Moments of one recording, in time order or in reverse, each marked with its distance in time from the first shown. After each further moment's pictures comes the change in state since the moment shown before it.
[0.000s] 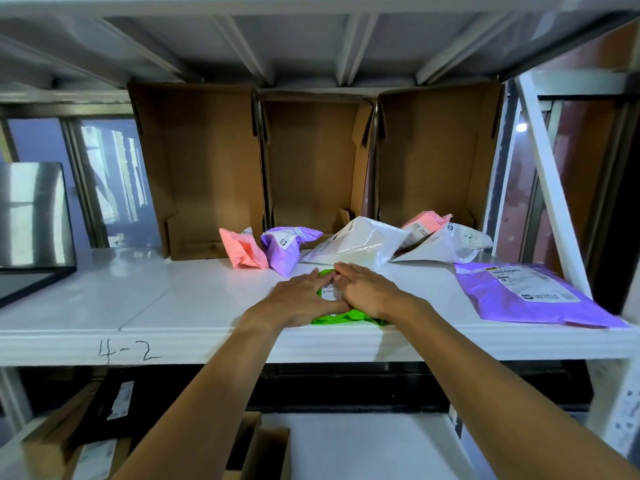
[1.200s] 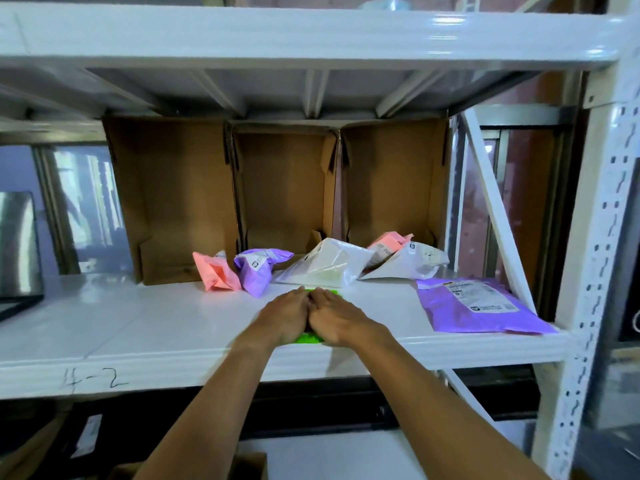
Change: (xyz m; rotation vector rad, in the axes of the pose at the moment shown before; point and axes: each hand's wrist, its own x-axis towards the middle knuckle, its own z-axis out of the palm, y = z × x) left_hand 0.016 0.025 0.018 -0.046 0.211 0.029; right_hand -0.006 0.004 0.015 -0.137 -0.021 0.005
